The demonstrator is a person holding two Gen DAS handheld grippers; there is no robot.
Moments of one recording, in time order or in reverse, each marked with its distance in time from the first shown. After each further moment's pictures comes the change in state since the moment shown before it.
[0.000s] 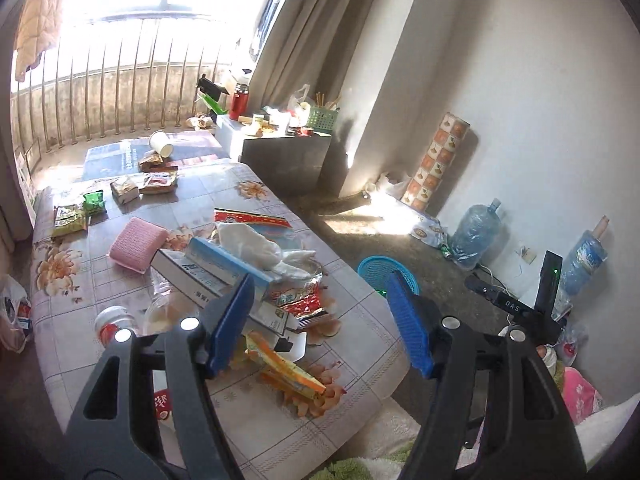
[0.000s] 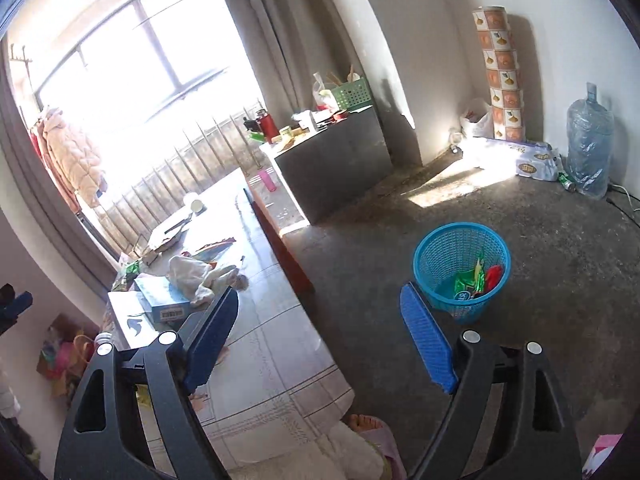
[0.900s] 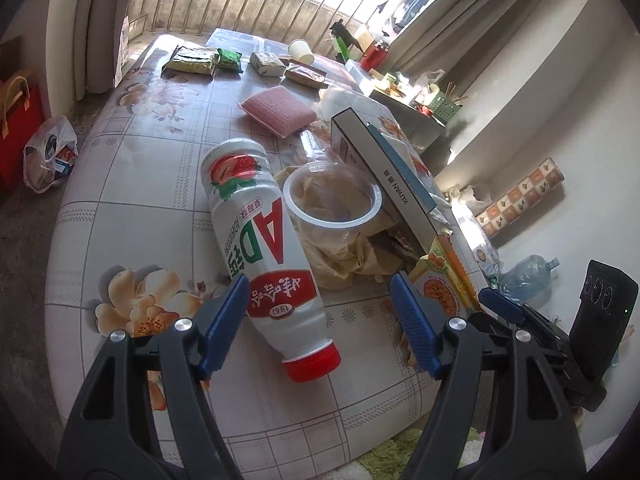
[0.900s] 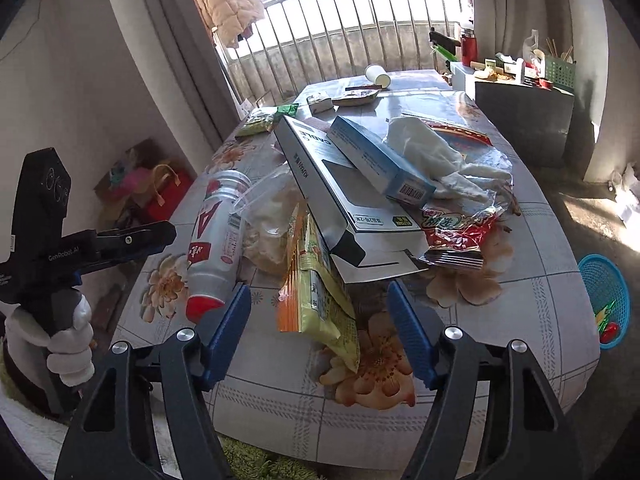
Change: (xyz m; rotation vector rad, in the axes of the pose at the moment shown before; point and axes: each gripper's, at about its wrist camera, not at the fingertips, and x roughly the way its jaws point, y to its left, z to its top) left arm 0.023 0.136 -0.114 -0.409 0.098 0.180; right arm 0.069 0.216 -0.097 -0.497 0.350 0.297
